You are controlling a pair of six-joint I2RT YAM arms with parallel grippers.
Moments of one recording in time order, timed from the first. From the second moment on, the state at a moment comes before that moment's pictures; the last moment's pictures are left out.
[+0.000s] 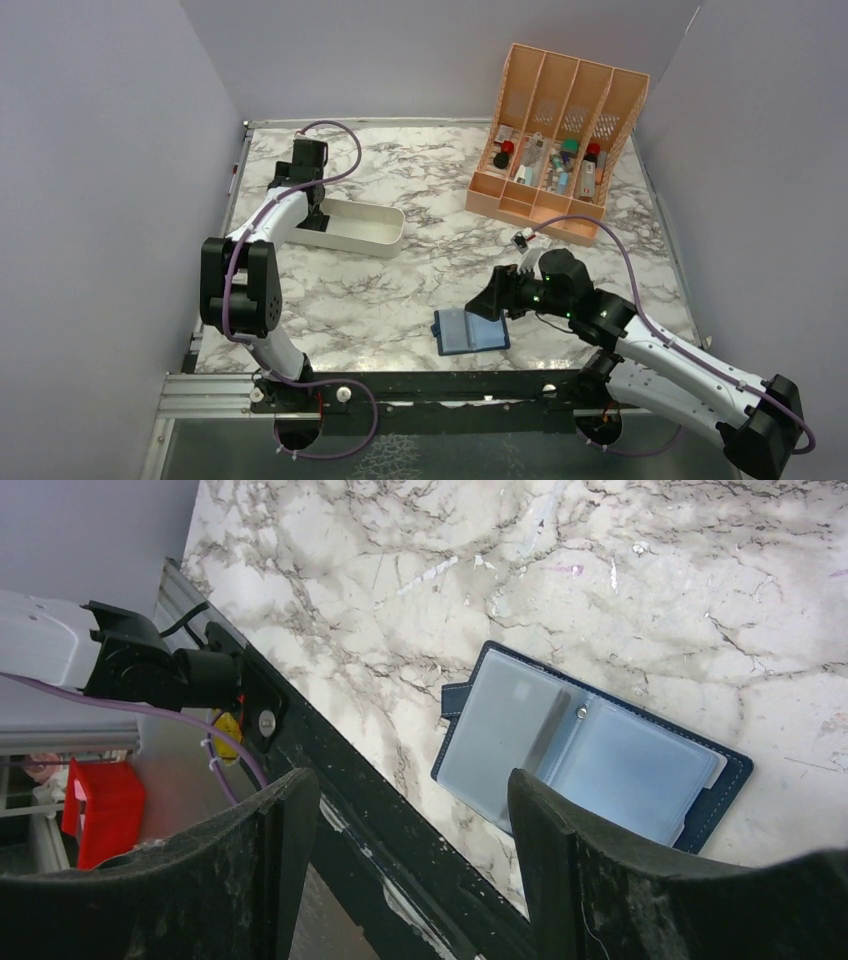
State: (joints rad) left arm -0.09 1.67 1.20 -0.39 -0.52 0.11; right arm 0.78 0.78 0.51 -0.23 -0.25 0.67
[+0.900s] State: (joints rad) left arm -0.07 1.87 1.26 -0.37 -0.59 0.17; right arm 0.78 0.75 0.51 -0.27 -0.27 0.67
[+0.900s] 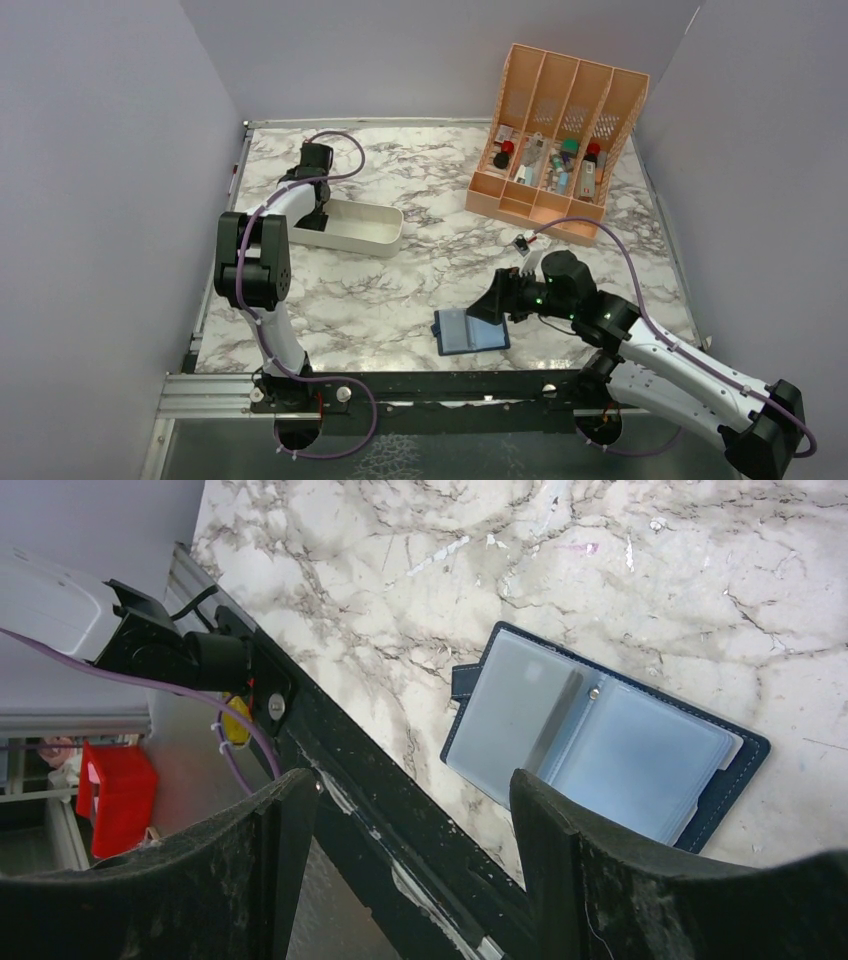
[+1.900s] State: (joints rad) left arm -0.16 1.83 1.37 -0.57 -0.53 0.11; right arm 0.78 0.77 0.51 -0.26 -0.31 0.68
